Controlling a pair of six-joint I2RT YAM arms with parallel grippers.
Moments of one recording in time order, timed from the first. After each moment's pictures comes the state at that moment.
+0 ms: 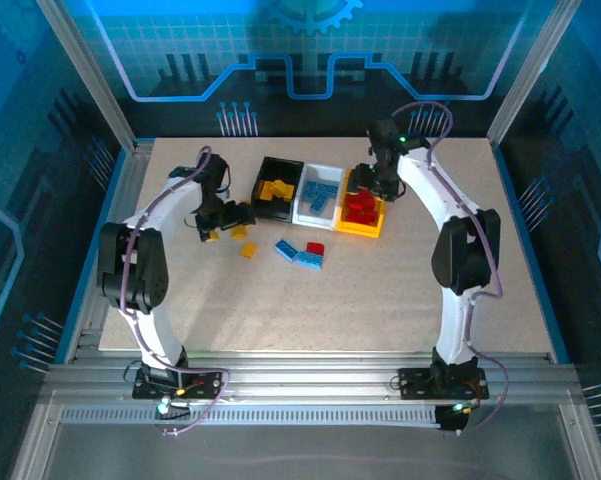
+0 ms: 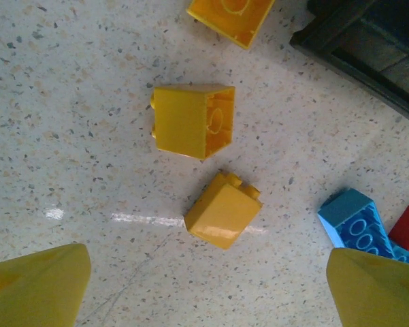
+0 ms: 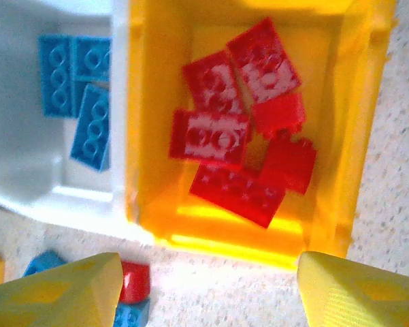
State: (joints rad) left arm -0.12 1.84 1.43 -0.97 0.18 -0.48; right arm 0.29 2.01 1.88 -1.10 -0.10 0.48
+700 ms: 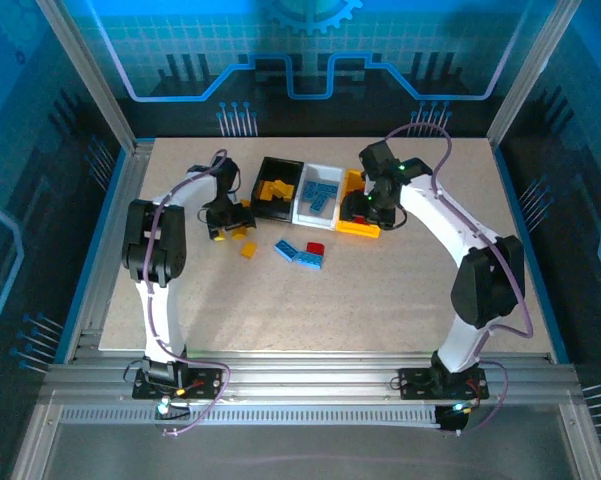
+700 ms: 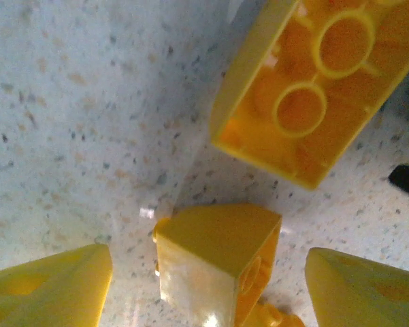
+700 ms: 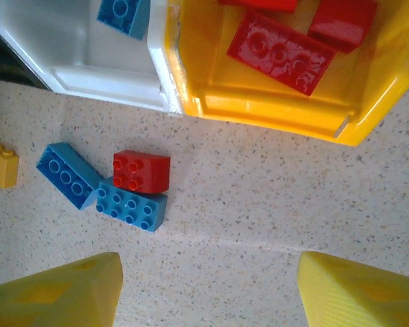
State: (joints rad) left arm -0.12 2.11 1.58 -0.94 0.12 -0.46; right arm 0.40 1.75 1.56 -1.05 -0.14 0.52
